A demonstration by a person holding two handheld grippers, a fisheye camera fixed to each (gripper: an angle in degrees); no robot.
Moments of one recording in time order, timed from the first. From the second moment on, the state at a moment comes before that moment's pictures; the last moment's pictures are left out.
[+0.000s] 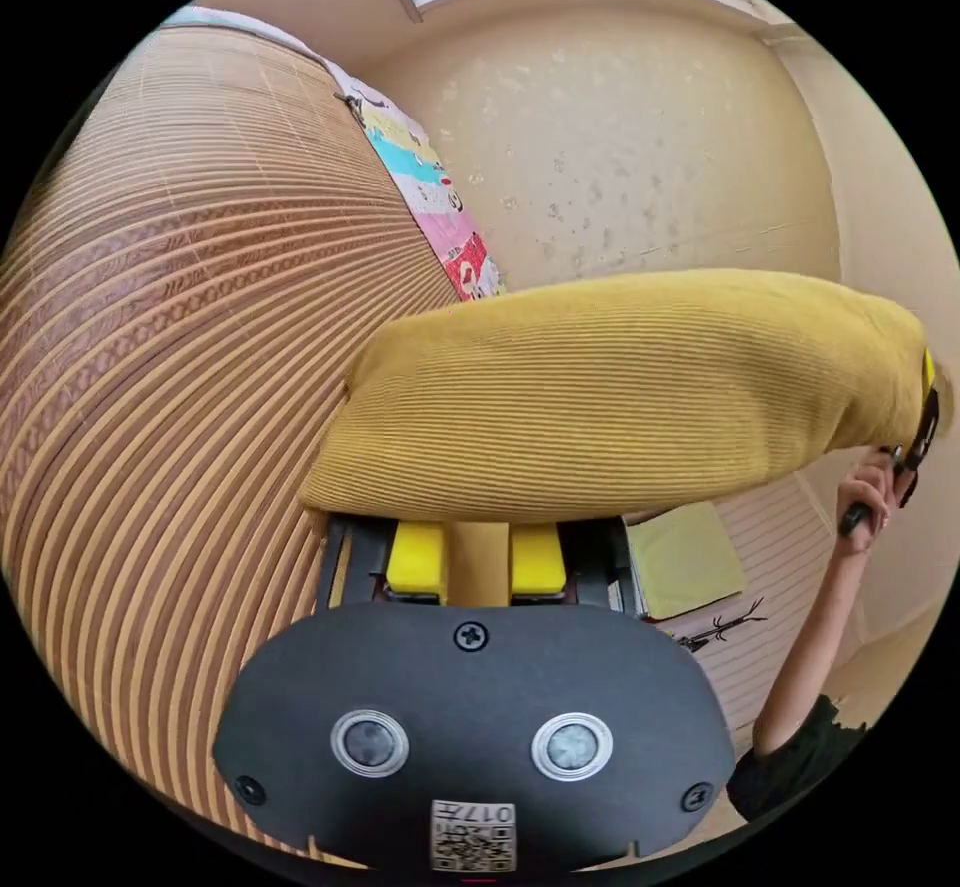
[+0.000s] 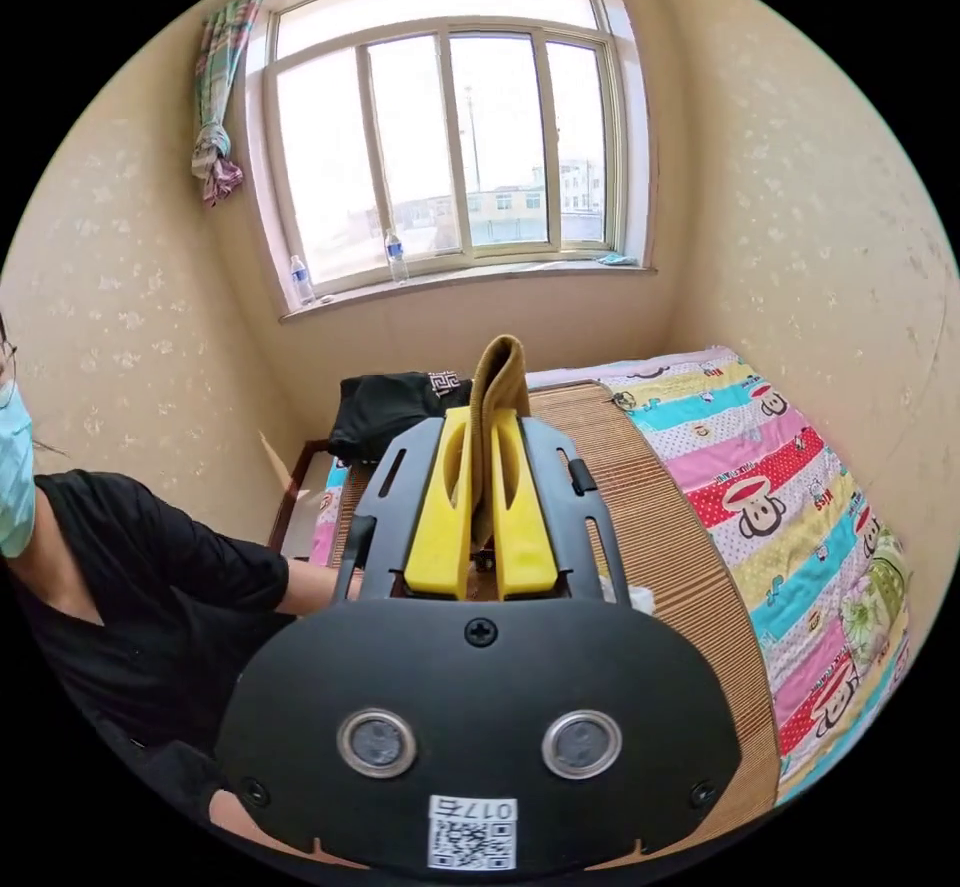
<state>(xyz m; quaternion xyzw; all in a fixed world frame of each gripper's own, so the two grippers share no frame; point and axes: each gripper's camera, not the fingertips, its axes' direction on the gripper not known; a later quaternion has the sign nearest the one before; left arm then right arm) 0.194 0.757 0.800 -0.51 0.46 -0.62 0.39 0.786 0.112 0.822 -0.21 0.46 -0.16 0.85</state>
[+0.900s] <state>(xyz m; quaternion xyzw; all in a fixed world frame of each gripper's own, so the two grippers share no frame) 0.135 0.760 0.684 -0.52 0.36 -0.63 0.45 1.032 0.292 0.452 -0.02 0.80 0.23 0.56</state>
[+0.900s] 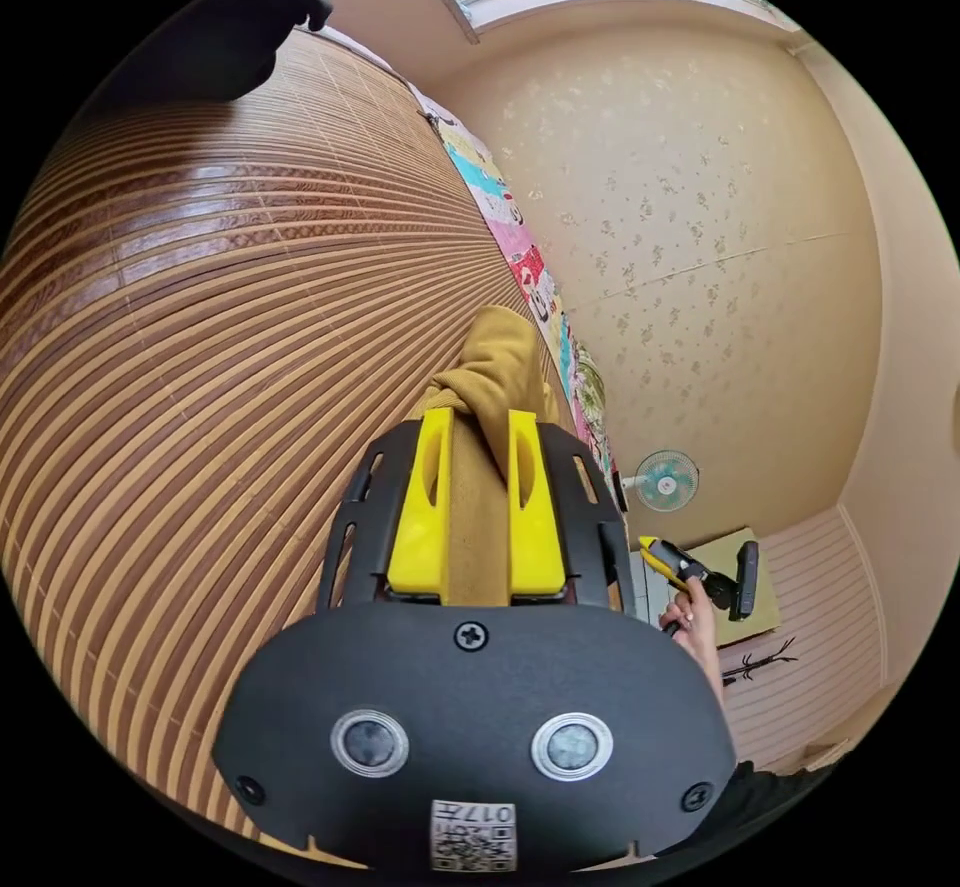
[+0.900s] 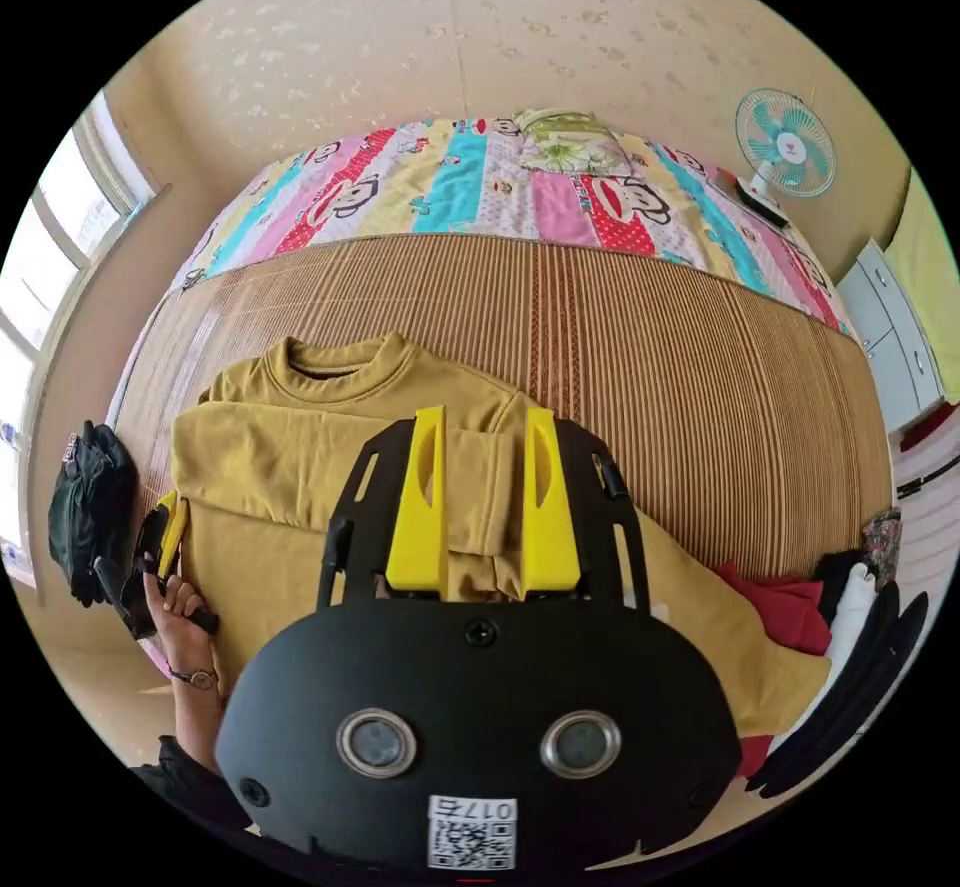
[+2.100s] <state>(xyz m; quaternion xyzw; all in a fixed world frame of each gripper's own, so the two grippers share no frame) 0.089 0.773 0.605 -0.40 0.37 -0.67 0.51 1.374 0.287 0.640 -0.24 0.63 0.23 0.70</state>
